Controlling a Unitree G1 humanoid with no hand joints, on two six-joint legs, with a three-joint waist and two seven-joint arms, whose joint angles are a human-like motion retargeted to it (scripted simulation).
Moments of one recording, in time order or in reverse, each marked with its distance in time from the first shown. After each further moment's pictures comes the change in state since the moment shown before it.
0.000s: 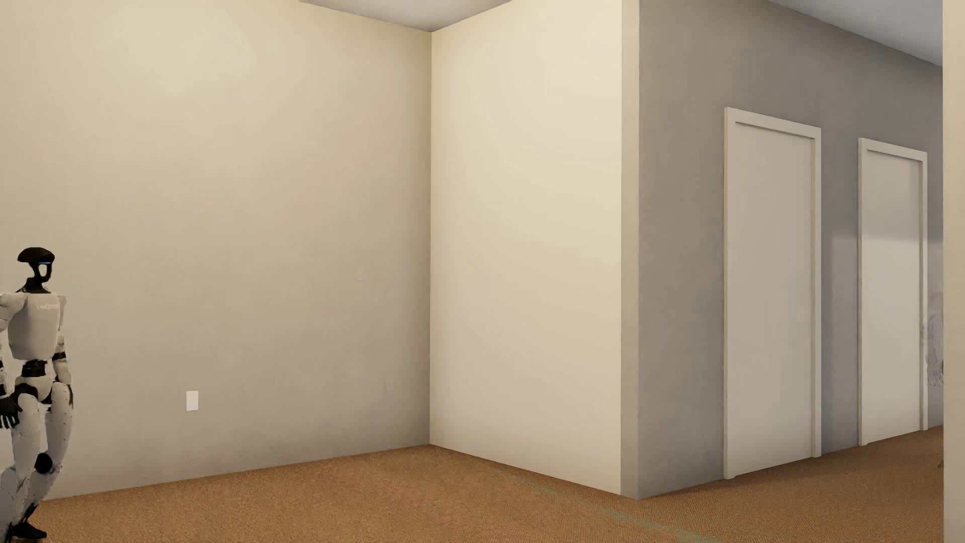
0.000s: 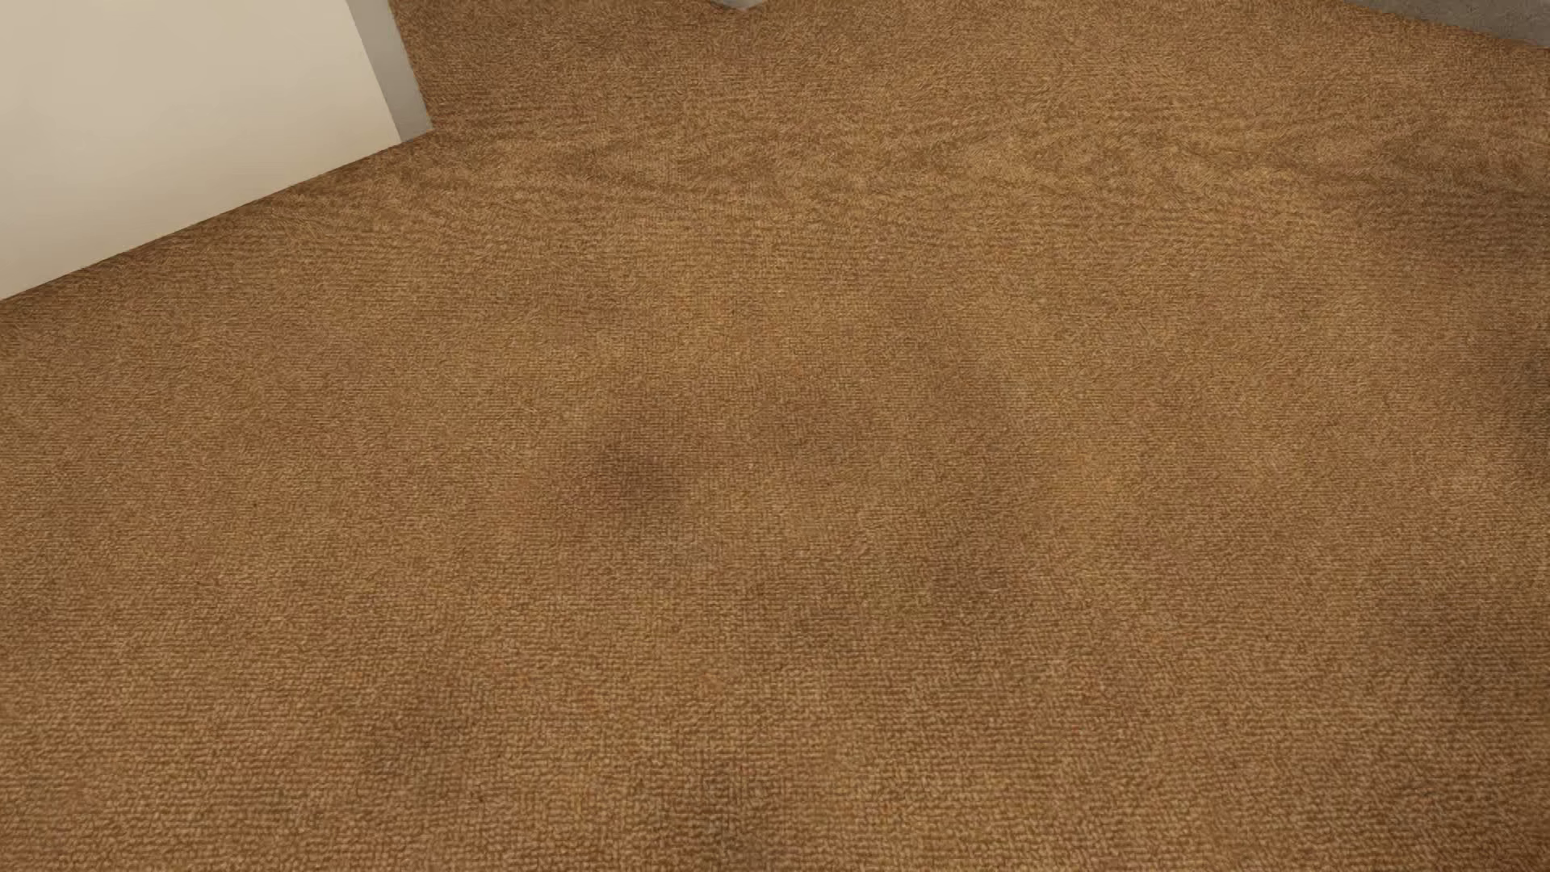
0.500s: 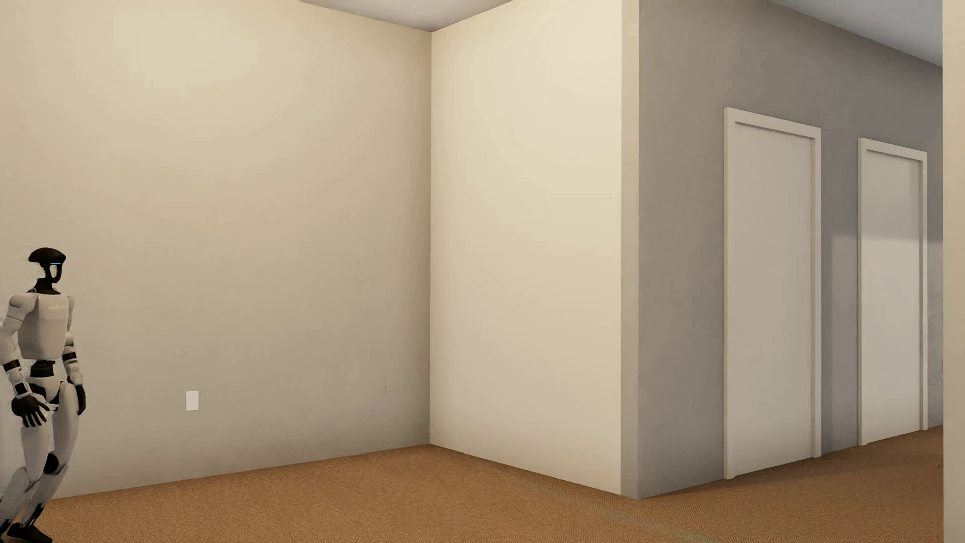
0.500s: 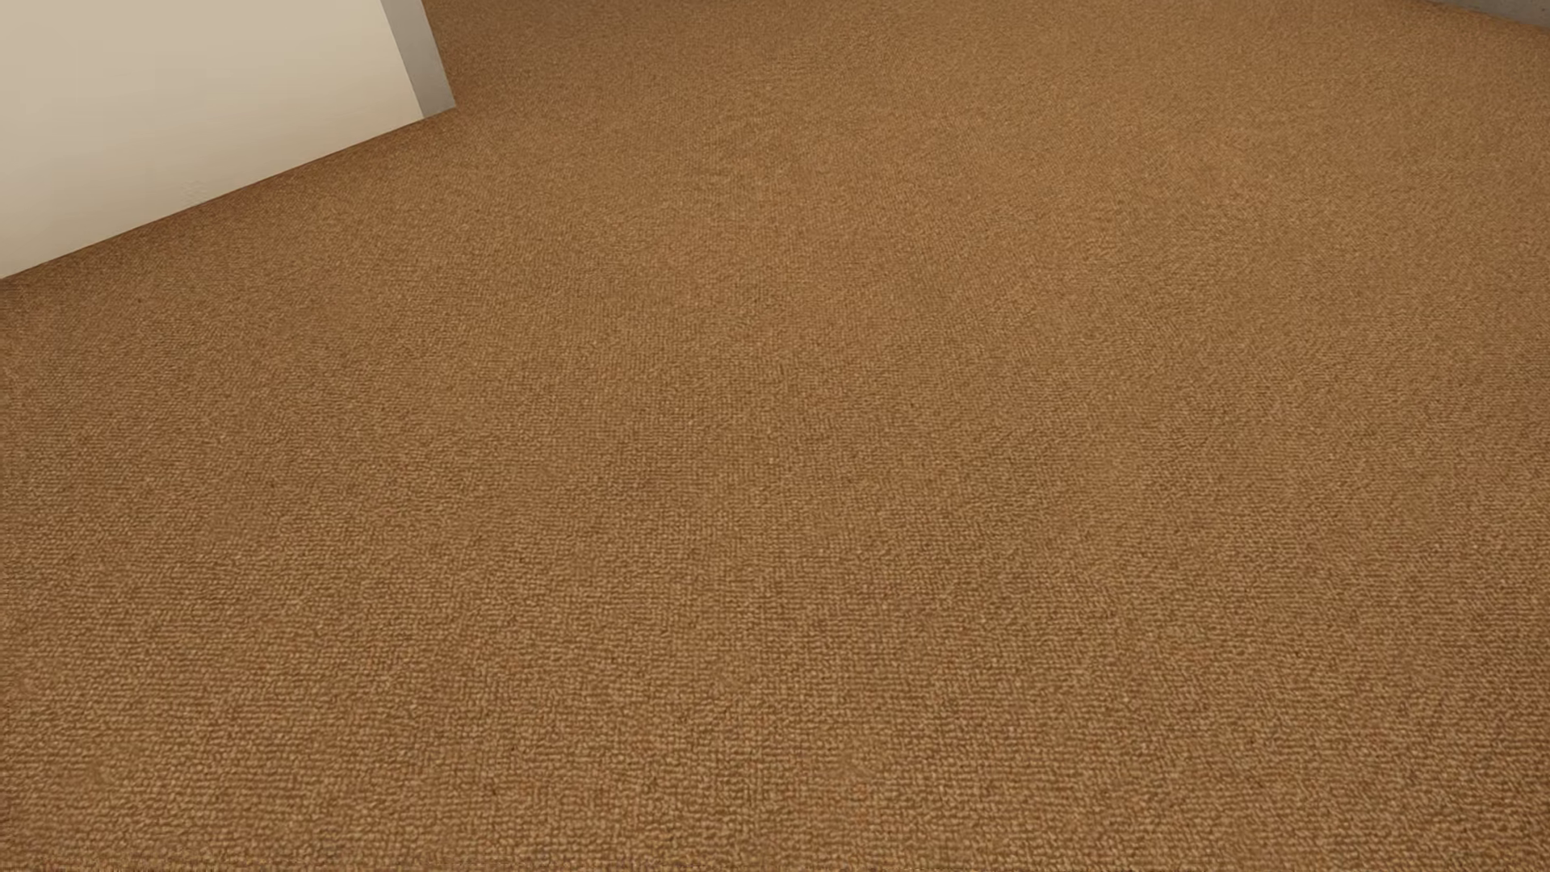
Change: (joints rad) body -0.019 -0.043 0.030 -0.047 0.002 -0.004 0.000 0.000 0.020 -0.038 0.376 -0.088 -0.113 0.166 -0.216 -0.011 -0.025 0.000 0.000 -0.024 -0.092 -0.042 -0.074 0.000 0.000 0.000 0.000 0.000 0.000
